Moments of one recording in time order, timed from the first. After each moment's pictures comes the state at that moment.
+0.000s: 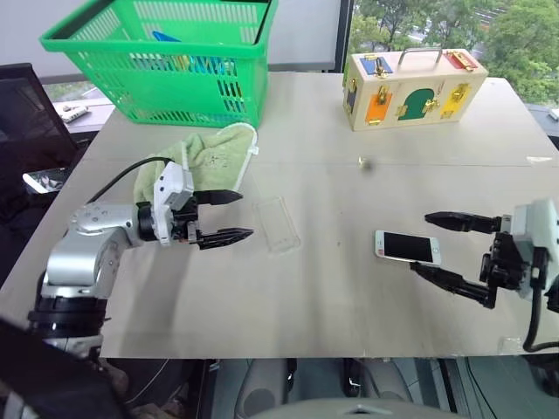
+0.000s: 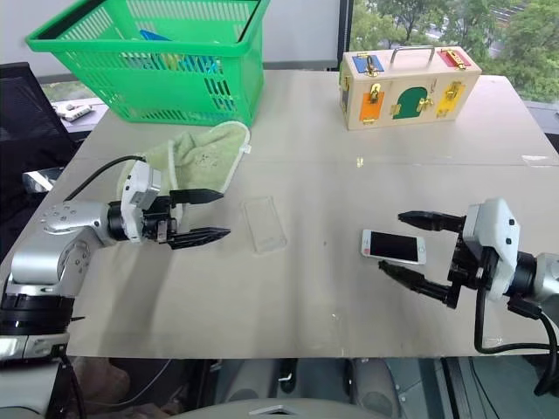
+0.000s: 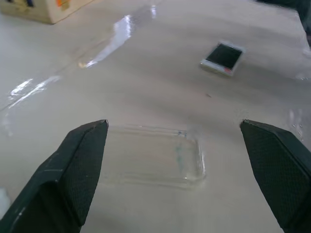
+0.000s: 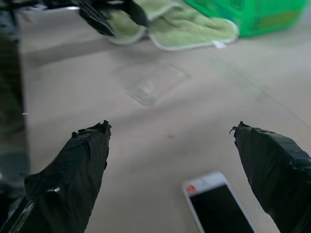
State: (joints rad) left arm -0.44 0.84 0.05 0.18 -0.43 0.26 -1.40; right arm 0.13 -0.84 -0.45 -0.73 0.78 0.60 0.99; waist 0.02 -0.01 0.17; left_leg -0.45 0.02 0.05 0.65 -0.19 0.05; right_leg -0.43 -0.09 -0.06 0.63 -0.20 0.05
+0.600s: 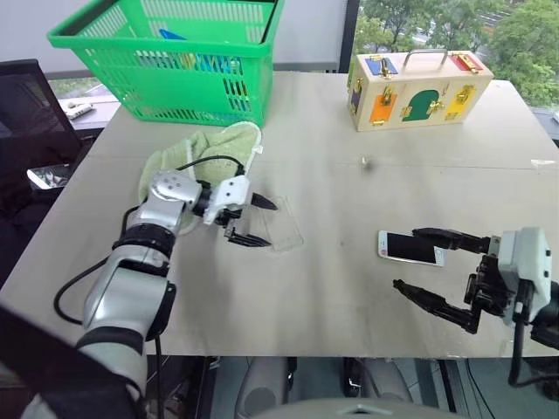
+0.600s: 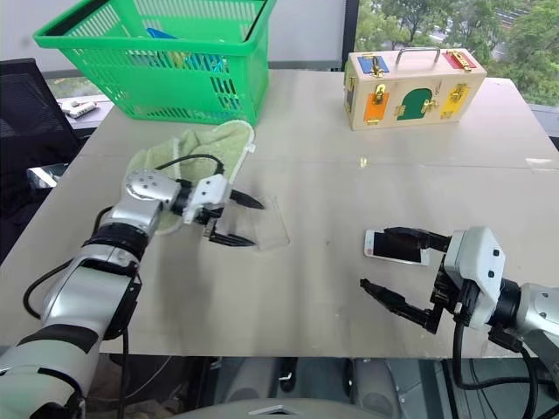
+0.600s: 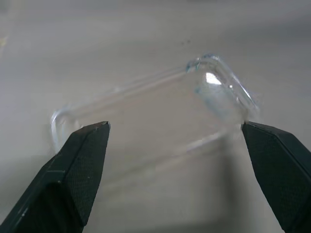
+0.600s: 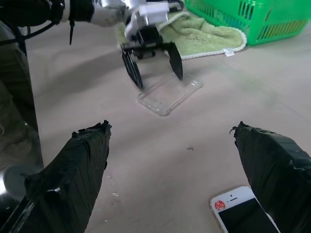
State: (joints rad) left arm -0.96 0.57 -0.28 1.08 -0.08 -0.46 -1.61; right arm 0.29 -0.78 -0.44 -0.90 0.77 0.56 0.83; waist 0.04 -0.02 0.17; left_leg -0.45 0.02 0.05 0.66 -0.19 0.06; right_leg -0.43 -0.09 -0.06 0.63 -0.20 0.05
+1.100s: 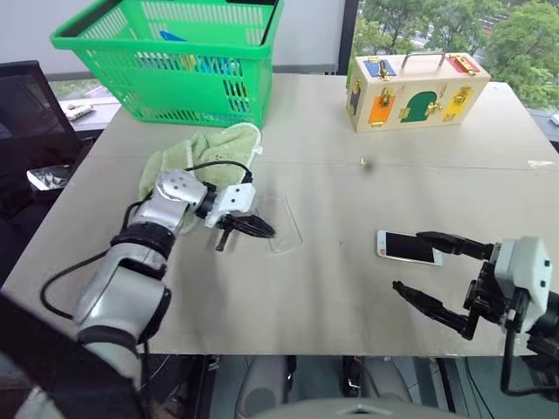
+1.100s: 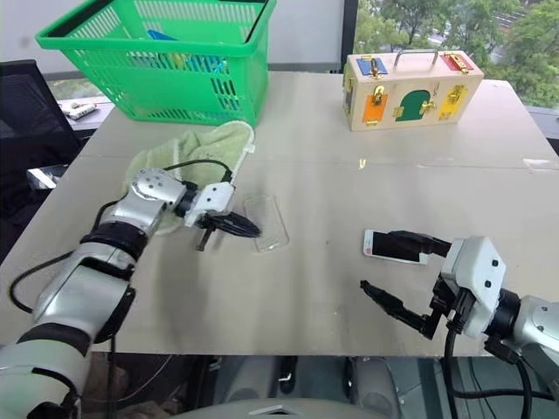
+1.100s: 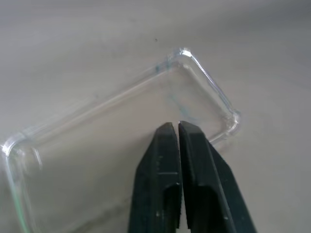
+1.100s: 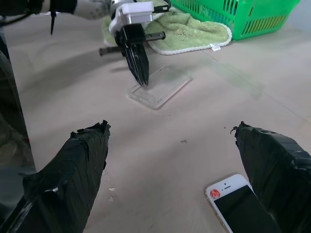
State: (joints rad) left arm -0.93 0.72 -0.52 0.91 -0.27 -0.34 -1.61; right arm 0.35 -0.76 -0.43 -0.92 0.74 0.53 0.77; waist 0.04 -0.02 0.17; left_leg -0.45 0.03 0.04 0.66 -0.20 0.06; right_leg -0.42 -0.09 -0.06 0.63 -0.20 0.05
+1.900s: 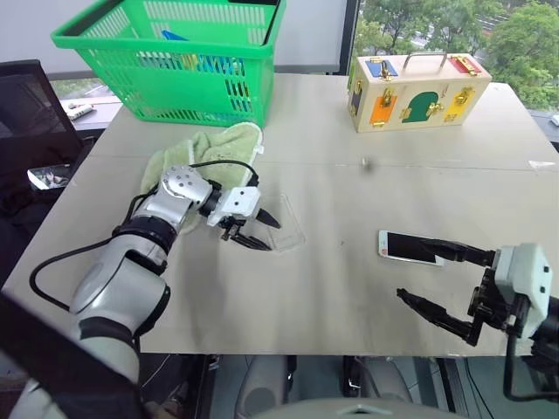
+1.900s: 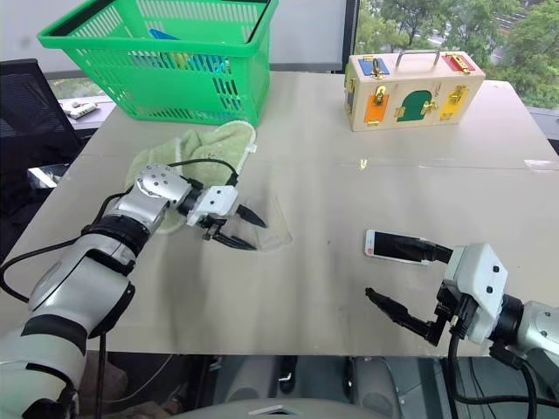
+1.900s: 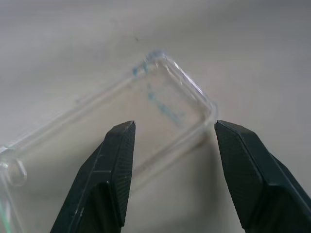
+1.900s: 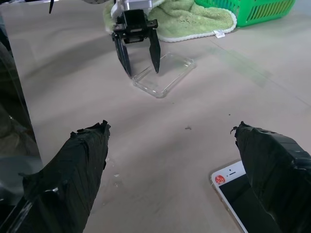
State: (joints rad) left arm -1.00 0.67 -0.65 1.05 -0.29 -0.55 -1.61; right arm 0.42 -0.77 -0.45 -0.91 0.72 0.50 0.80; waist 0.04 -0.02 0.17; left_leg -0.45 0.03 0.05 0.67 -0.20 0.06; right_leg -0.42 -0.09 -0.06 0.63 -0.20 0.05
